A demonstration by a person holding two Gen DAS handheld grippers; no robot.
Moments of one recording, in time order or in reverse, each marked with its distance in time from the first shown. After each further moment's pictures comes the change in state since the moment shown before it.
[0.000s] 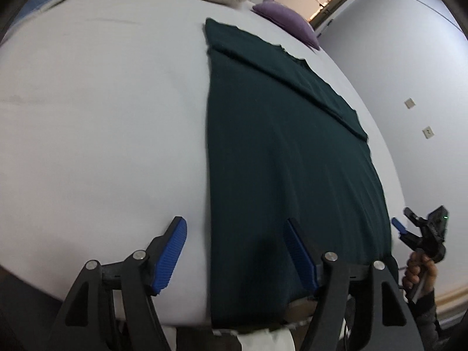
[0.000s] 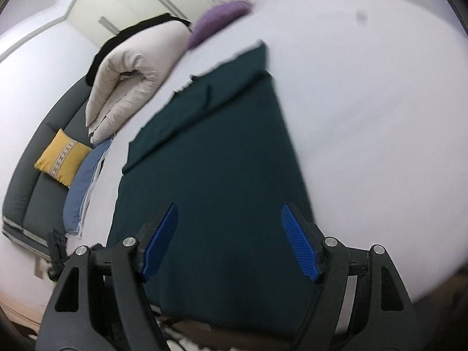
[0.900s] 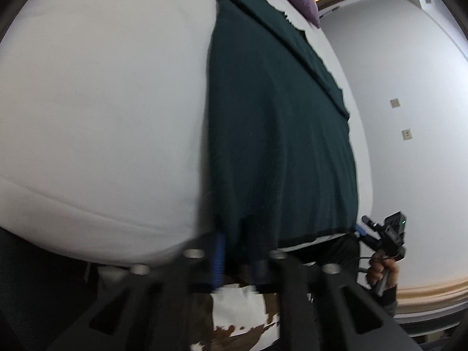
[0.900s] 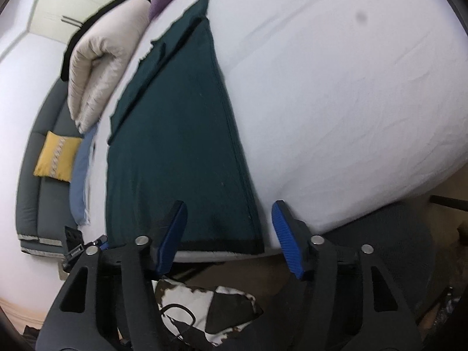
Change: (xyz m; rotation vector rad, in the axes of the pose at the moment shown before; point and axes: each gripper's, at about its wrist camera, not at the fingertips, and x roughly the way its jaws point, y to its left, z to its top) left arm 0.006 0.010 -0.027 -0.131 0.211 -0.164; right arm -0.016 -0.057 -0.041 0.133 0.239 -0.035
